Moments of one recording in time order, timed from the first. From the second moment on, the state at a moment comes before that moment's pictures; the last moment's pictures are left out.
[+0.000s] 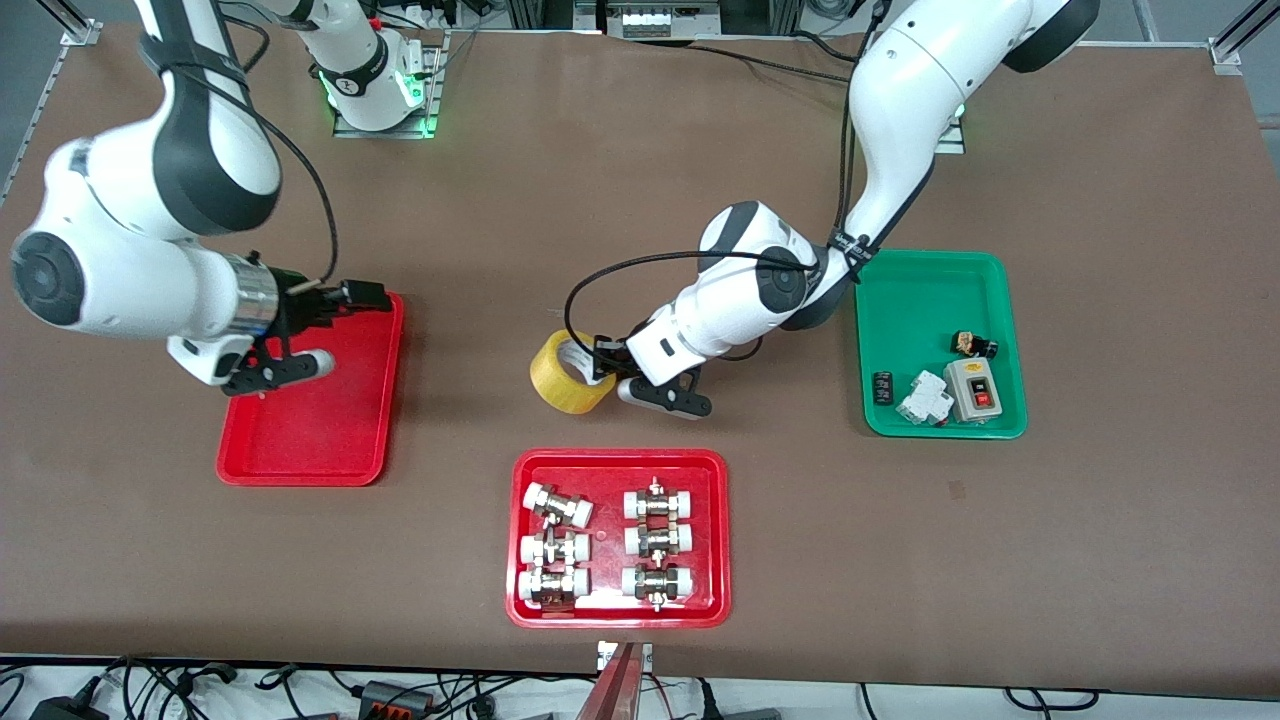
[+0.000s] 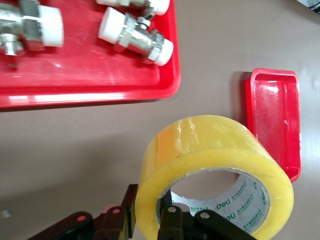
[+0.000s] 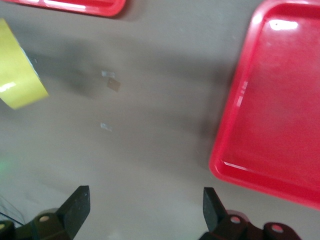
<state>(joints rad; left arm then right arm) -0.35 0.80 -0.45 -1.44 -0.32 2.59 -0.31 0.20 0.34 -0.02 -1.61 0.30 1.69 -0.08</state>
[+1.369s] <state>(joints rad) -0.43 0.83 -0.45 -1.36 -0.32 2.59 -0.31 0.30 0.52 -0.02 -1.55 0.77 1.86 -0.67</state>
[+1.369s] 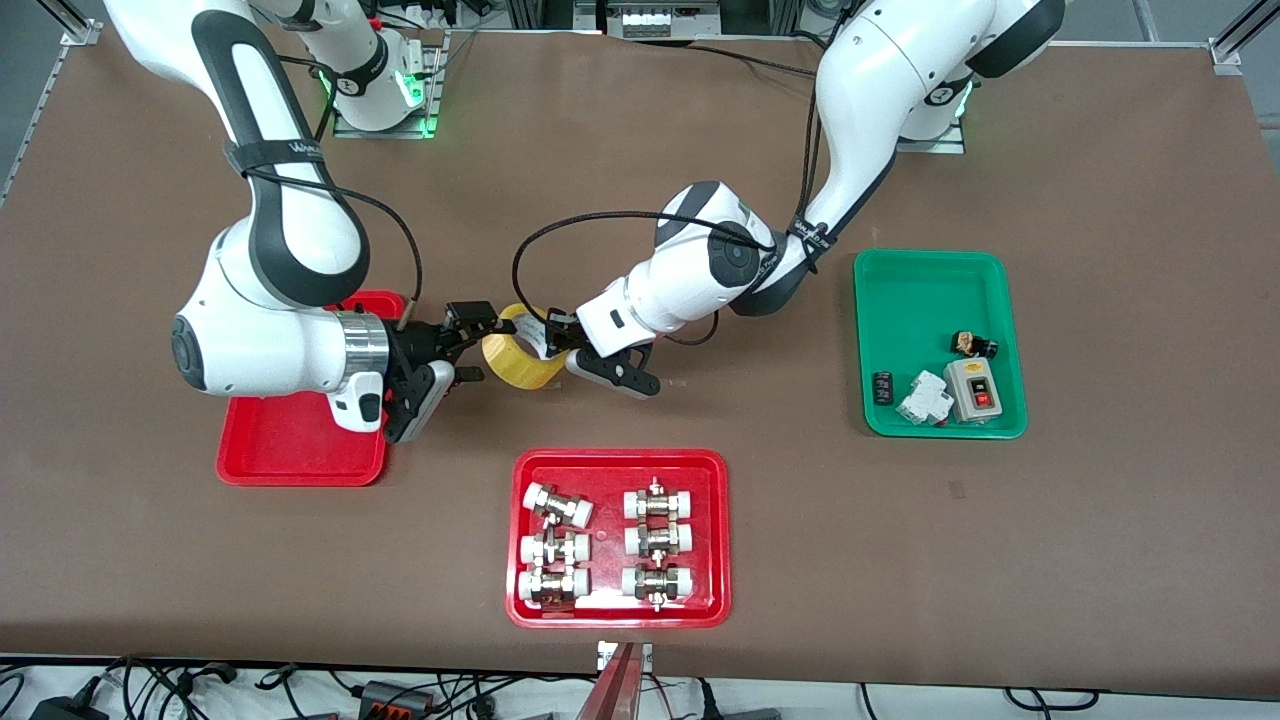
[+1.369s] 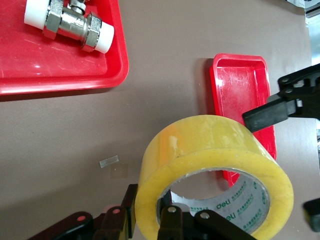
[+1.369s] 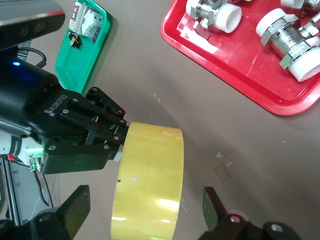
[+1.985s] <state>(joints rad) -0.43 0.83 -0.45 -1.35 -0.32 2.59 -0.31 0.31 0.53 -0.02 -1.55 0.77 1.87 -0.67</state>
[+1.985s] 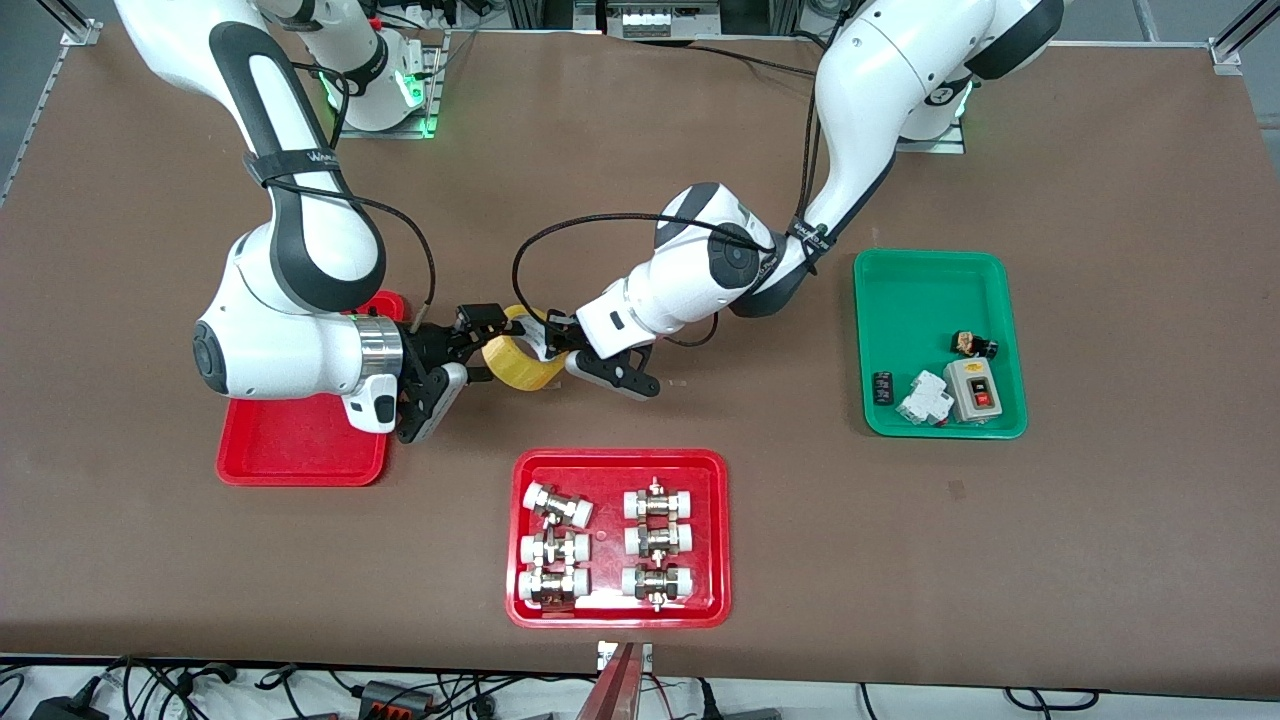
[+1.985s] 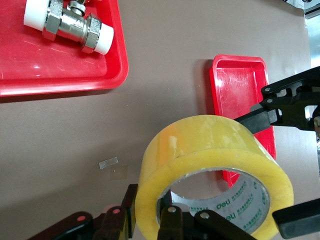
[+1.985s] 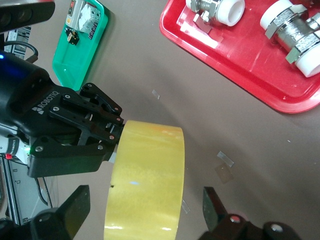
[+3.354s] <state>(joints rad) -0.43 0.83 -0.45 -1.35 -0.32 2.59 -0.31 0.31 0.53 -0.03 -1.55 0.75 1.78 -0.55</state>
